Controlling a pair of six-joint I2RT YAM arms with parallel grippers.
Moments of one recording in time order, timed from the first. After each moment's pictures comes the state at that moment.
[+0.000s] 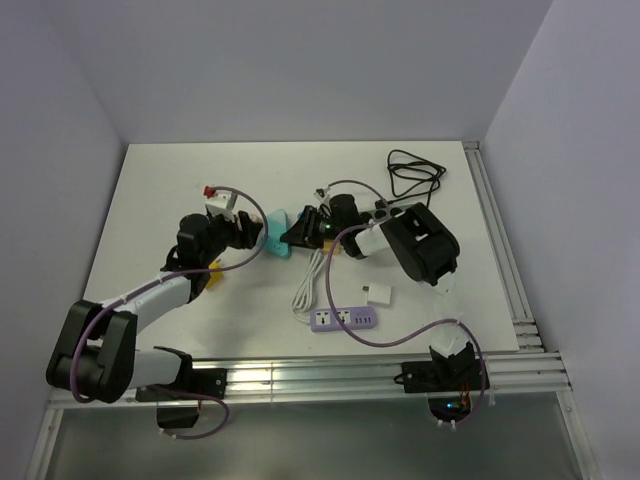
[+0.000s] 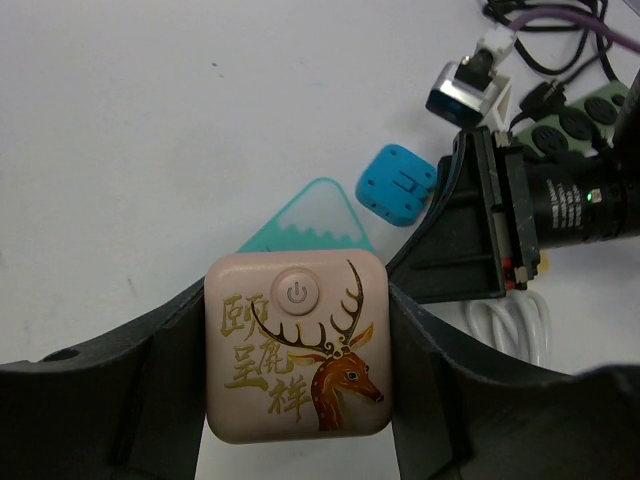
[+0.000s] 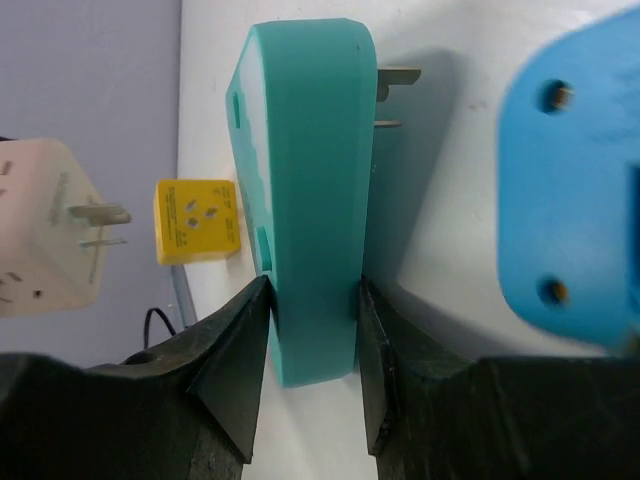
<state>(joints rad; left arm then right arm) -0.29 1.27 0.51 0.56 0.19 -0.15 0.55 2.22 1.14 0.67 -0.62 0.95</state>
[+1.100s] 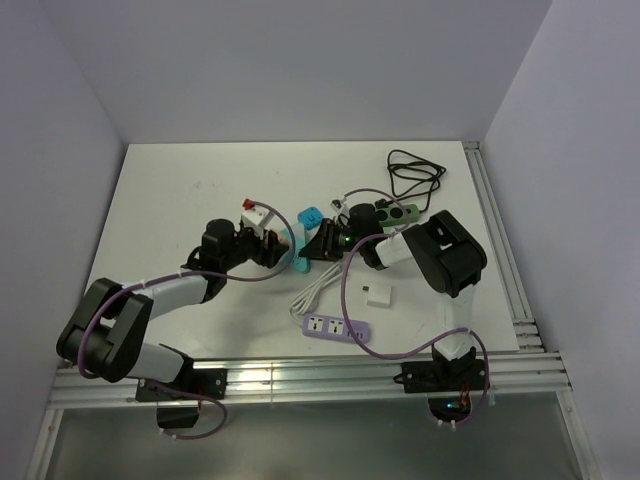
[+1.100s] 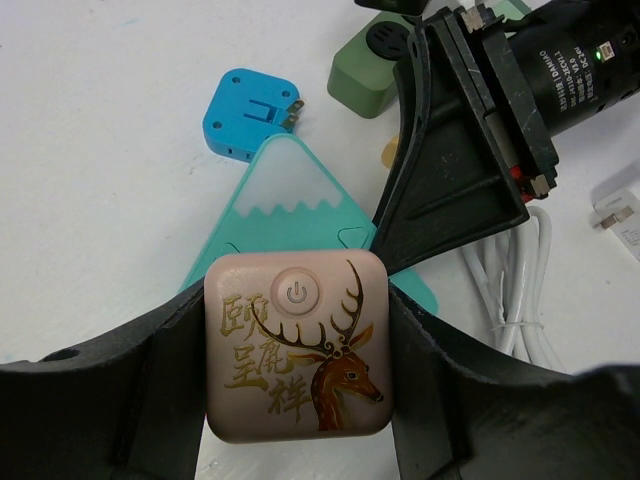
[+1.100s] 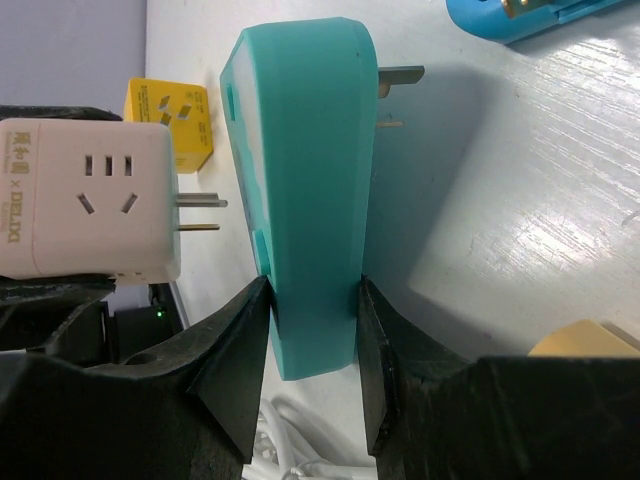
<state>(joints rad) -0.45 1.41 0.52 0.57 0.35 -0.01 0.49 1.99 0.85 0.62 -0.67 0.79</state>
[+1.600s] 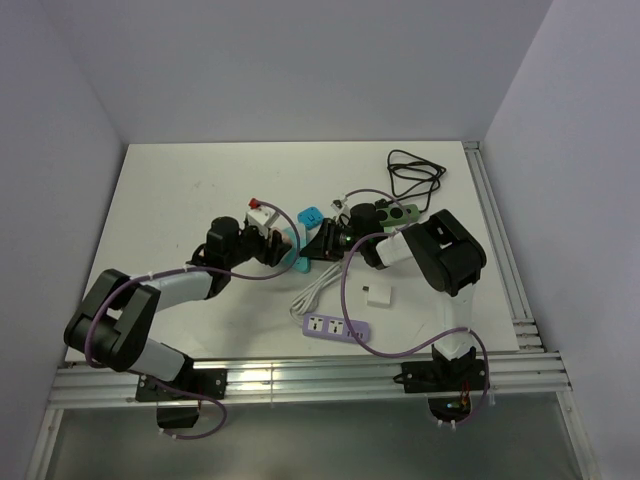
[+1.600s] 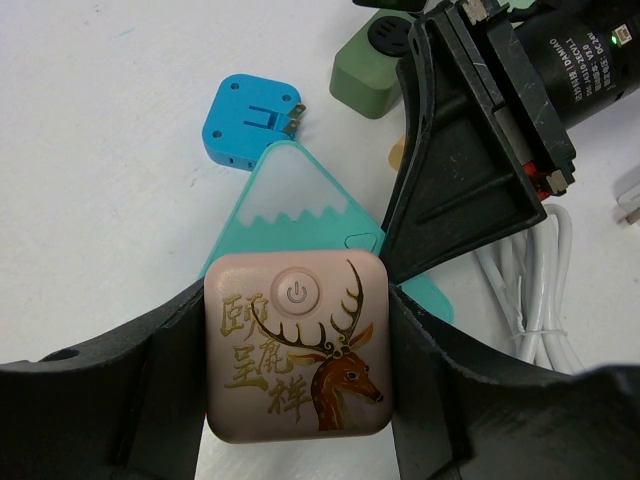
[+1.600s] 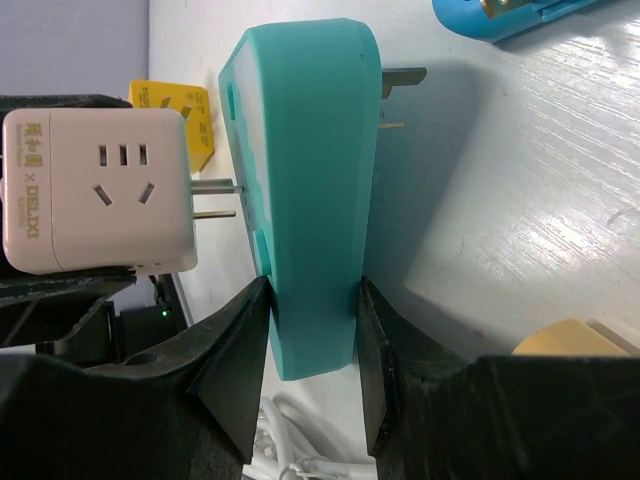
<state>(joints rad) -0.46 1.46 0.54 0.59 0.35 0.04 0.48 2.00 0.85 0.62 -0.69 0.80</state>
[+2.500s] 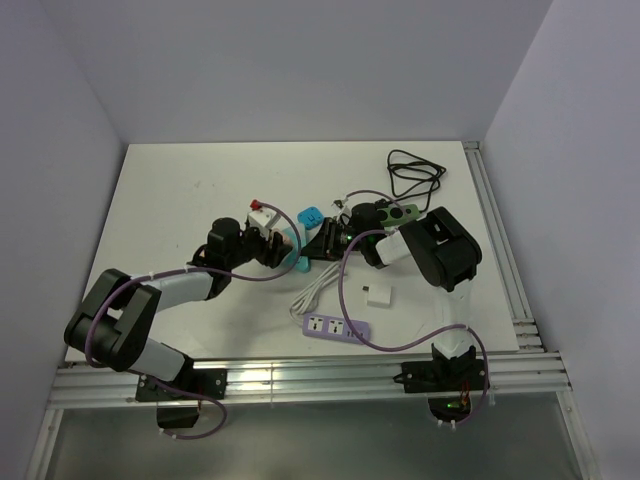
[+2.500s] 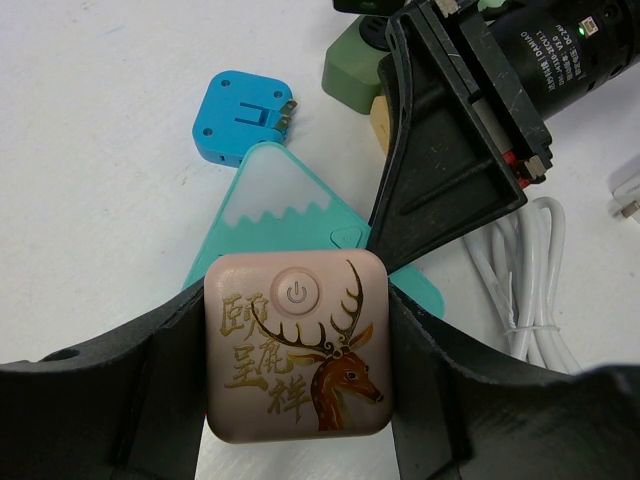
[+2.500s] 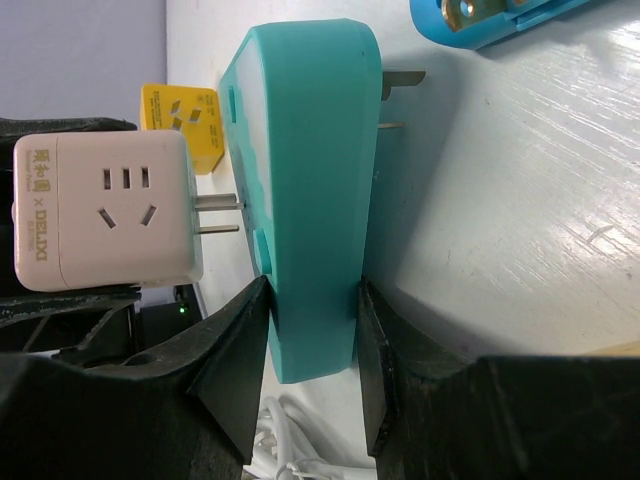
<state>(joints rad) -0.47 1.47 0.54 0.59 0.35 0.04 0.46 2.05 0.87 0.67 -0.74 0.85</state>
